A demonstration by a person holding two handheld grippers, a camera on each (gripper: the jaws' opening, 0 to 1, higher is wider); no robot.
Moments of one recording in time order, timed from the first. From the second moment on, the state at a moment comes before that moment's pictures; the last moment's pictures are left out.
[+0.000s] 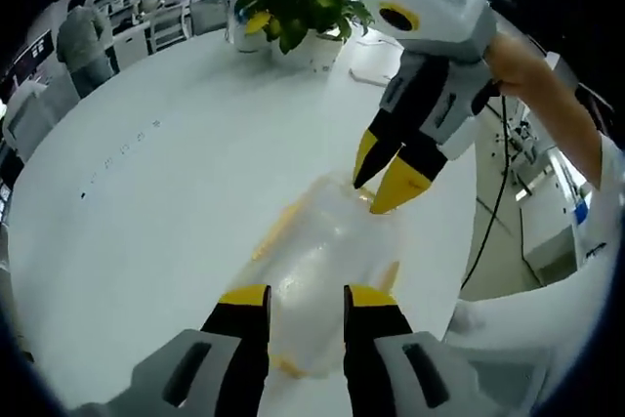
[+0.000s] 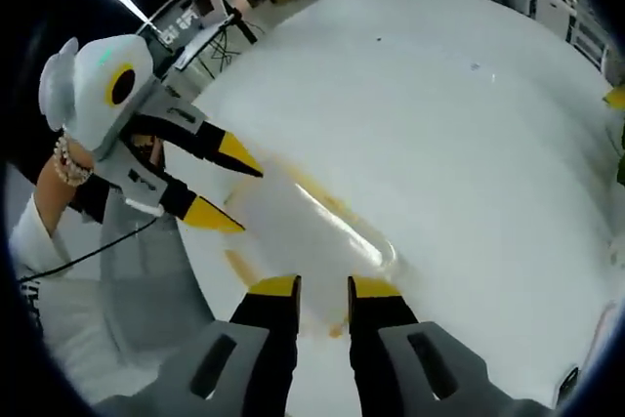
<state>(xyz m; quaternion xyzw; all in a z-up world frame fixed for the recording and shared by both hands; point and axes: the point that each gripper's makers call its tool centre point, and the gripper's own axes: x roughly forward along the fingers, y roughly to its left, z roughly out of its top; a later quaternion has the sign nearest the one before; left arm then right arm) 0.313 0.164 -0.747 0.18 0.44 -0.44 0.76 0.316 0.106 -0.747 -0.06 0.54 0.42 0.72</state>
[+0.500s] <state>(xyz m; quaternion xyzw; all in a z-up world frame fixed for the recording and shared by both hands) 0.303 0.141 -0.760 0.23 0.39 -0.51 0.73 0.322 0.154 -0.751 -0.07 0.52 0.47 0.71</state>
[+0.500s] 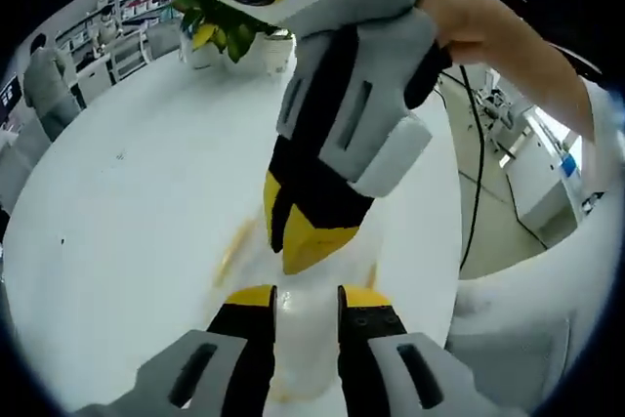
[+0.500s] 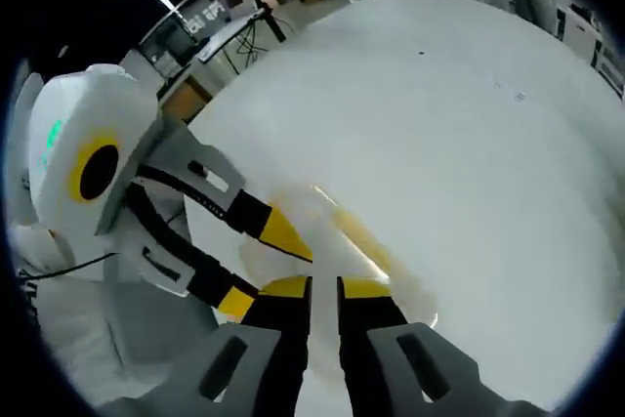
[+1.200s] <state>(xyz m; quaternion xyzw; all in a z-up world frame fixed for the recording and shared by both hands) 0.295 0.132 -0.765 0.24 0.36 -0.54 0.72 0.347 0.169 -0.764 -0.16 0.44 0.52 0.72</state>
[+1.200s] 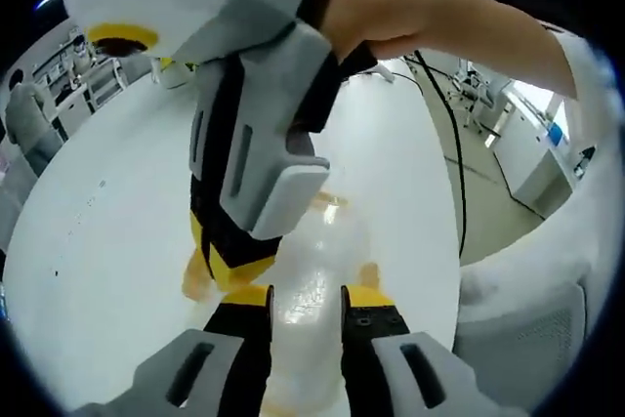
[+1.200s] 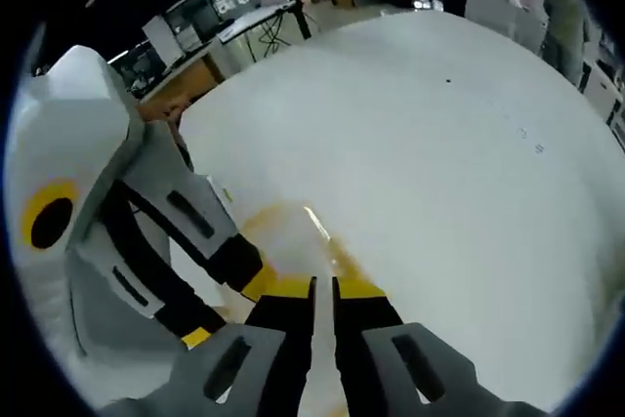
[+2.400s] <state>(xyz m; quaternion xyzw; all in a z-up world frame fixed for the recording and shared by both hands) 0.278 0.132 -0.775 0.38 0.27 -0.56 0.69 0.349 0.164 -0.774 -0.20 0.41 0.63 0.63</state>
